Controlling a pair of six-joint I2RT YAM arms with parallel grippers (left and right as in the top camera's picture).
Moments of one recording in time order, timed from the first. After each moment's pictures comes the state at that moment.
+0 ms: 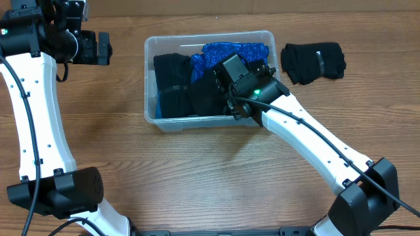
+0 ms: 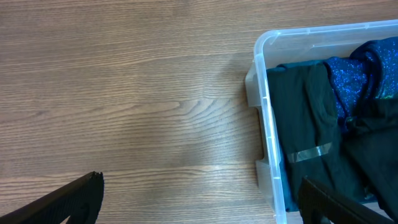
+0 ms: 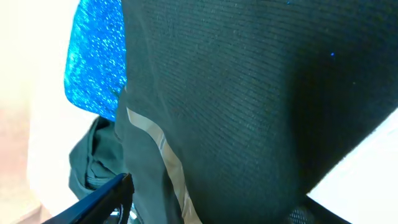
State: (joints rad) left arm 0.19 1.87 2.19 -1.36 0.16 0.19; right arm 0.63 1.74 1.51 -0.85 0.22 1.65
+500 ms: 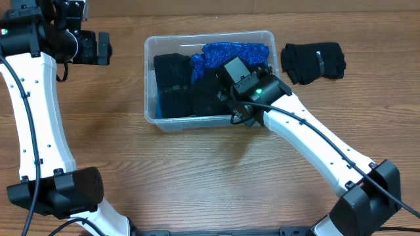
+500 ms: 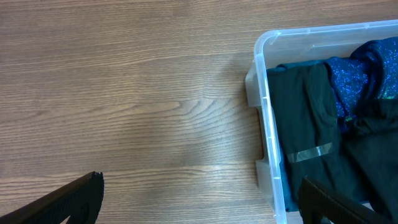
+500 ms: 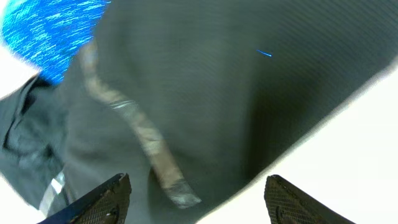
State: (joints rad) left arm 0.19 1.87 2.19 -1.36 0.16 0.19; right arm 0.63 1.73 1.52 -0.97 0.20 1.34
